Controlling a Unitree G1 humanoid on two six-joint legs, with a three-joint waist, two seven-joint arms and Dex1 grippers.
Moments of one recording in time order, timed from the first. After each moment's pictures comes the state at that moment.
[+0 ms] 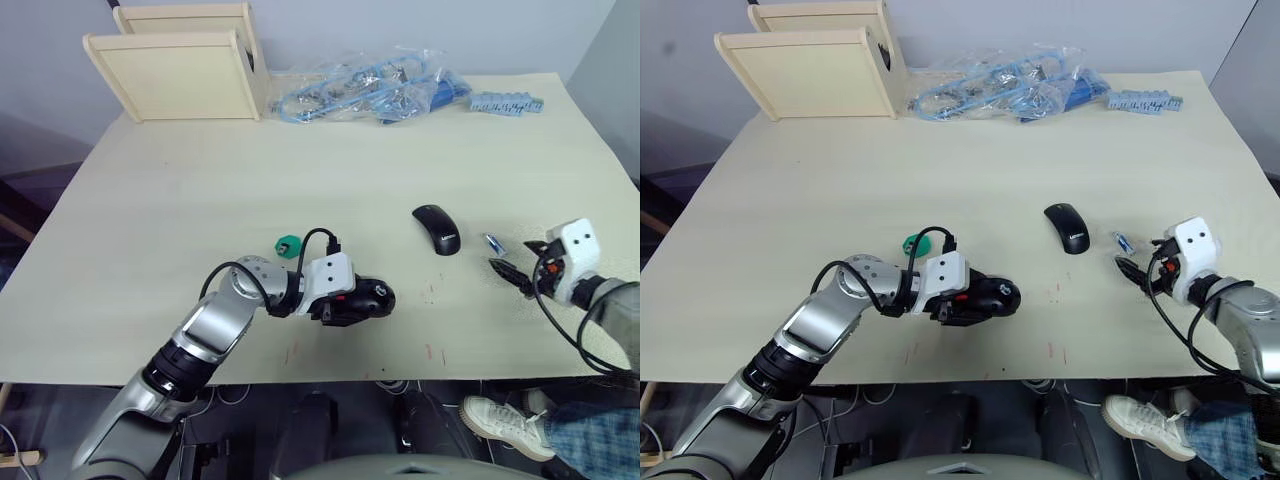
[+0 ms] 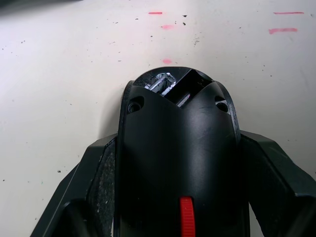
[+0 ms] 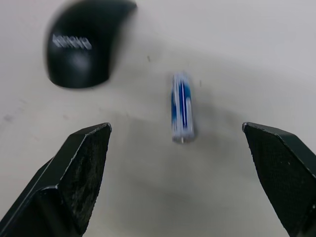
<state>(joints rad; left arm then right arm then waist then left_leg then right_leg) -0.42 0.64 -0.42 -0.23 -0.08 0.47 -1.07 -0.10 -0.68 -0.19 -0.12 0.42 0.60 0.56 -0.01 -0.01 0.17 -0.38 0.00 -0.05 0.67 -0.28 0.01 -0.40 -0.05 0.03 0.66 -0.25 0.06</state>
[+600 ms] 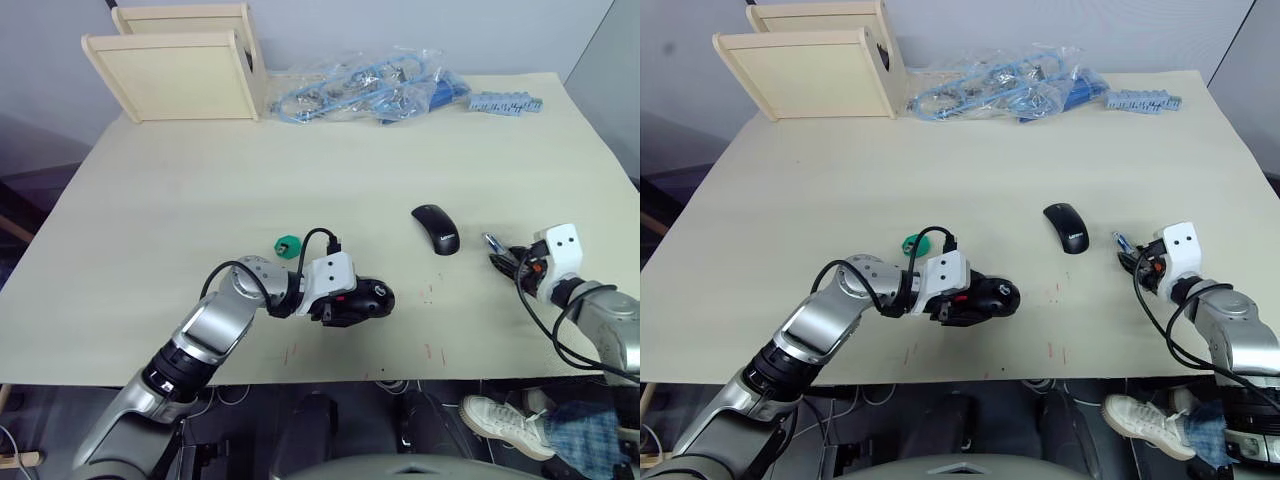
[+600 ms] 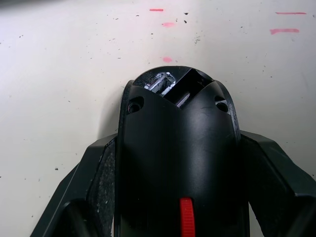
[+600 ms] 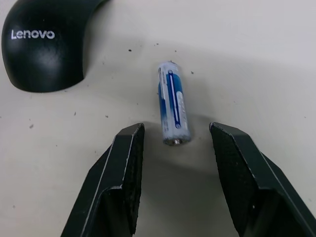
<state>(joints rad) -0.42 0.64 -0.42 -0.26 -0.08 0.51 -1.06 -0.14 -0.58 -0.19 -0.07 0.35 0.57 0.52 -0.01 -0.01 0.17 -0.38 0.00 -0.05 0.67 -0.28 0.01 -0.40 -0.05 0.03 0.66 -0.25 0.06</state>
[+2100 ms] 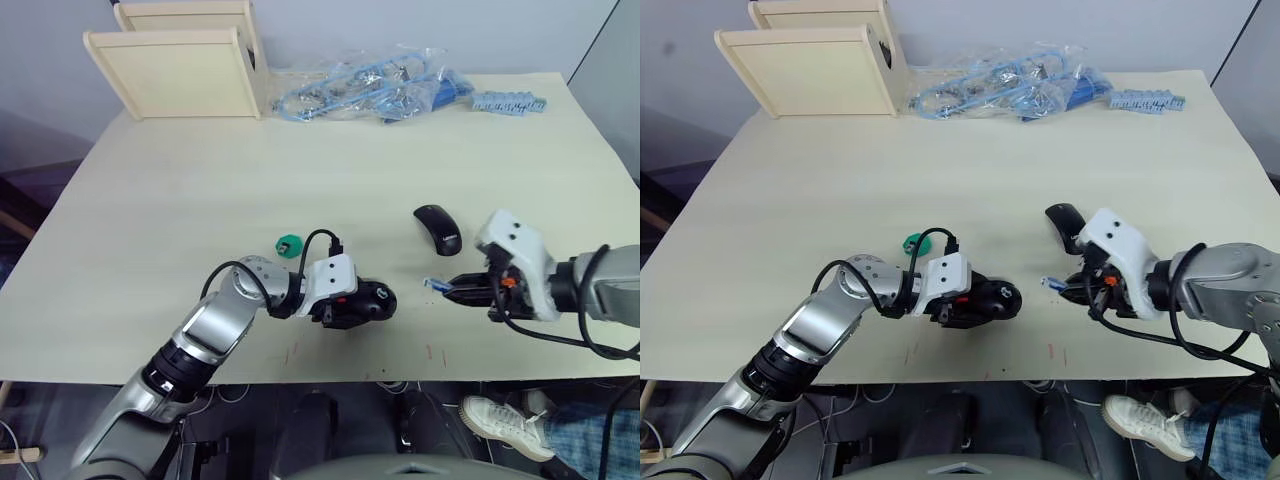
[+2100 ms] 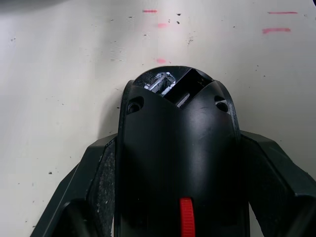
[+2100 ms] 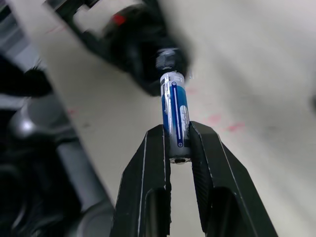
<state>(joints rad) -0.42 0.64 -0.43 -0.26 -0.08 0.50 -1.08 -0.57 -0.88 -0.05 -0.67 1.23 1.61 0.37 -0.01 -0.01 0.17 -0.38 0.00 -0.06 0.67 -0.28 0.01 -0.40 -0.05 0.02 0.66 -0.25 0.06</state>
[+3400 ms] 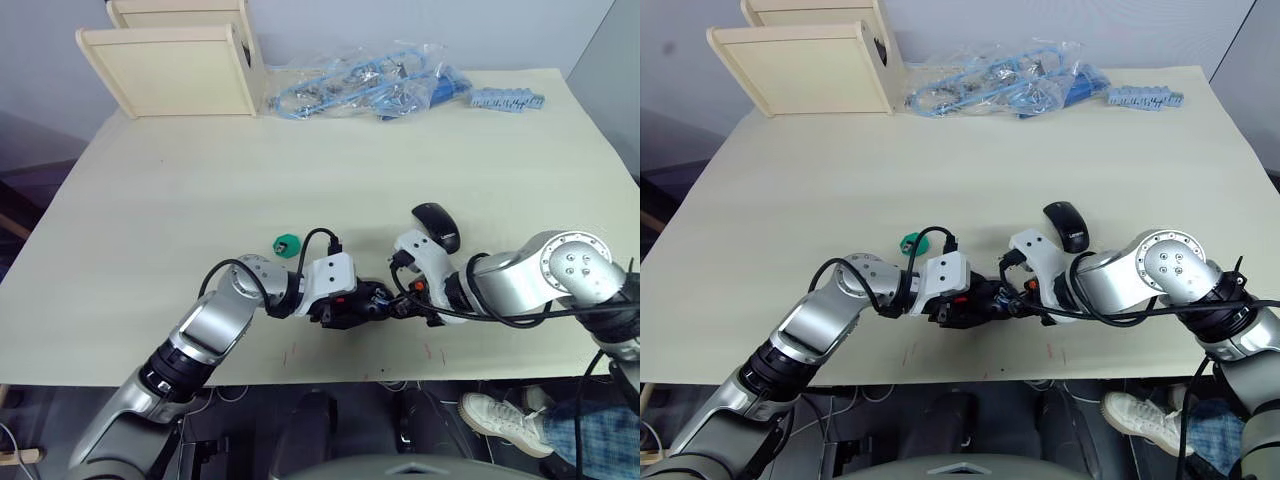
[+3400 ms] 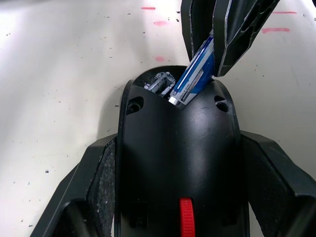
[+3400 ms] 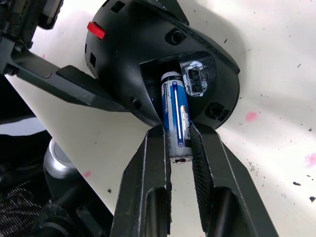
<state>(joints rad) -0.42 0.65 -0.42 -0.28 -0.08 0.55 -1.08 -0.77 -0.77 0.54 -0.26 1.95 1.24 -0.60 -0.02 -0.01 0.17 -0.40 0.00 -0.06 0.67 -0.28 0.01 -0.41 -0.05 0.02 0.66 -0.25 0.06</state>
